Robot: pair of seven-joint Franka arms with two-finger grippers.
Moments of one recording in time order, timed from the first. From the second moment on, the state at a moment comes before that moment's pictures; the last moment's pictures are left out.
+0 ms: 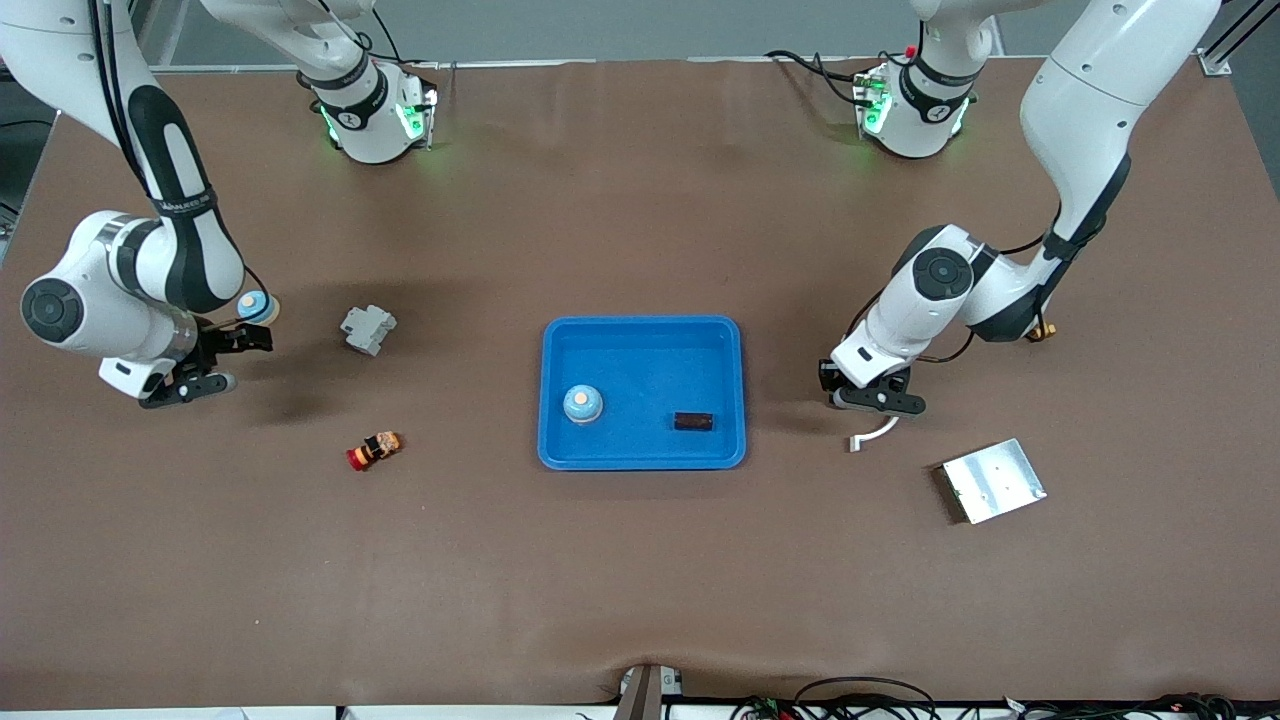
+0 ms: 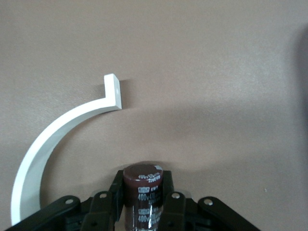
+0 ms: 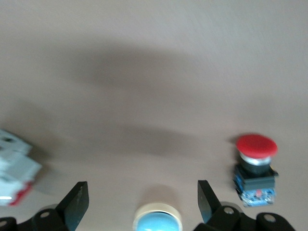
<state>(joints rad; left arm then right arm) 0.20 0.53 -0.49 -2.20 0.57 2.79 -0.57 0.10 0.33 -0.30 -2.11 0.04 2.22 -0.50</state>
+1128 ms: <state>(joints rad) 0.19 0.55 -0.50 -2.14 0.57 2.79 -0.66 0.58 0.61 -0.15 -1.51 0.20 2.05 0.76</state>
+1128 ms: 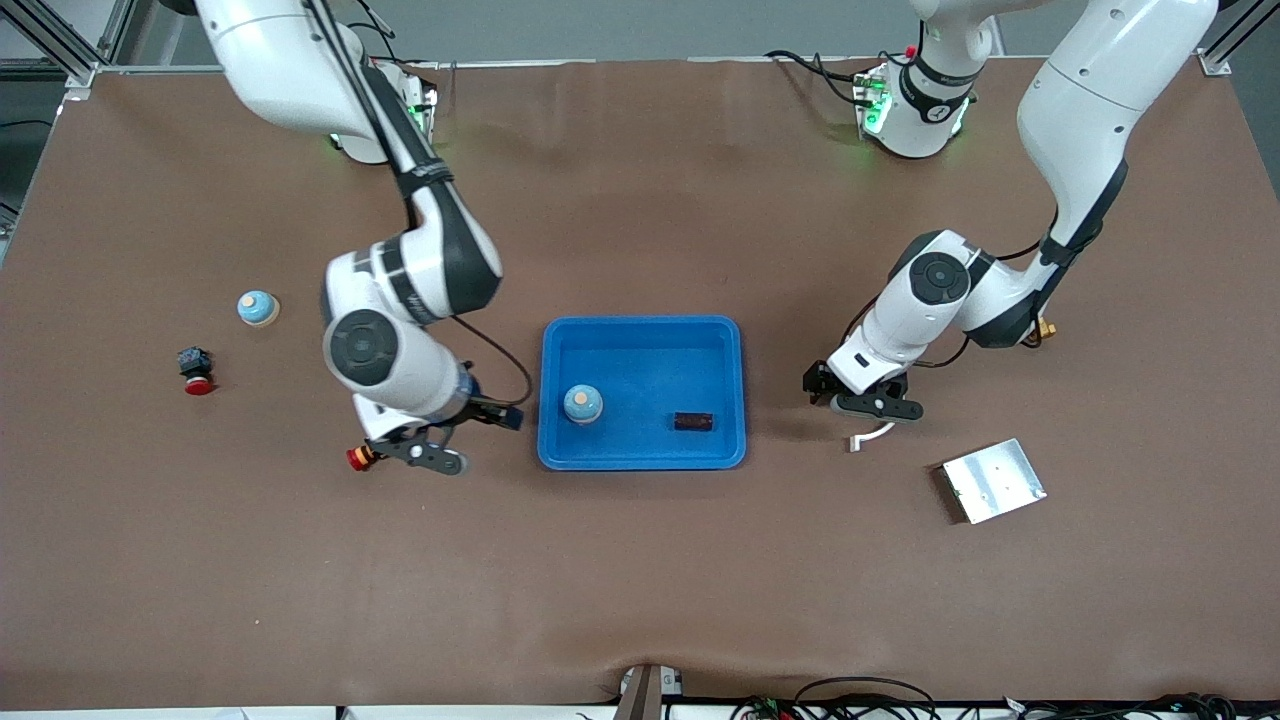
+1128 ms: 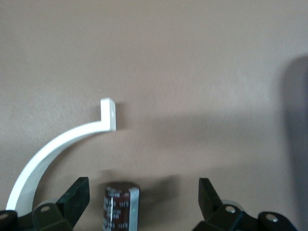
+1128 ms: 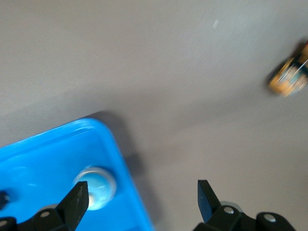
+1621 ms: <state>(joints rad) 0.19 0.54 -0.57 -2.02 0.46 2.64 -0.84 0.67 0.74 -0.10 -1.41 0.20 2.08 1.25</state>
